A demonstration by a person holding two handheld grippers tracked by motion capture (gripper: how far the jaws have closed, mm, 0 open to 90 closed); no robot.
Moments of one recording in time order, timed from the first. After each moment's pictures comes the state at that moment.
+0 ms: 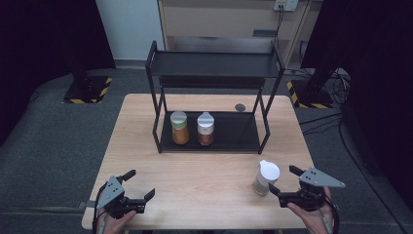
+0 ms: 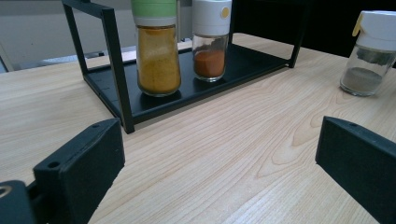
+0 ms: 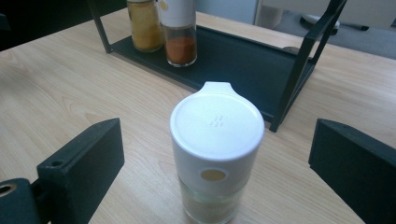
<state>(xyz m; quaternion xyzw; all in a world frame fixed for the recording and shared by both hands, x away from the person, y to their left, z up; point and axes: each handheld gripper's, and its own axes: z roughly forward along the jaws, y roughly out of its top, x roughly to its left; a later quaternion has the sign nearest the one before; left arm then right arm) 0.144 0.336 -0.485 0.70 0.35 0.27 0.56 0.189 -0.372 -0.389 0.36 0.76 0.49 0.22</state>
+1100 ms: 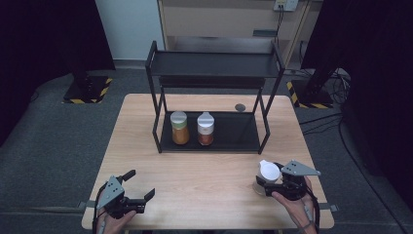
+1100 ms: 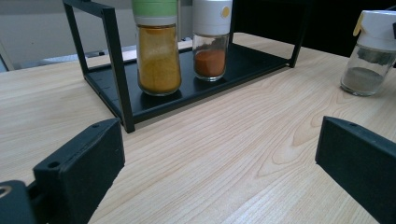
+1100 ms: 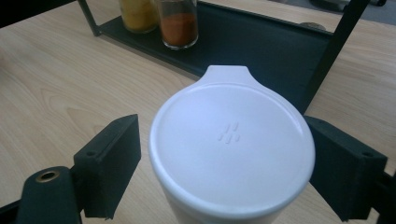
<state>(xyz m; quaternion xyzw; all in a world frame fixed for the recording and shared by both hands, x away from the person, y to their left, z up) 0.144 0.335 -0.484 0.70 0.35 0.27 0.55 0.225 -0.345 -0.410 0.37 0.78 0.47 0.20</state>
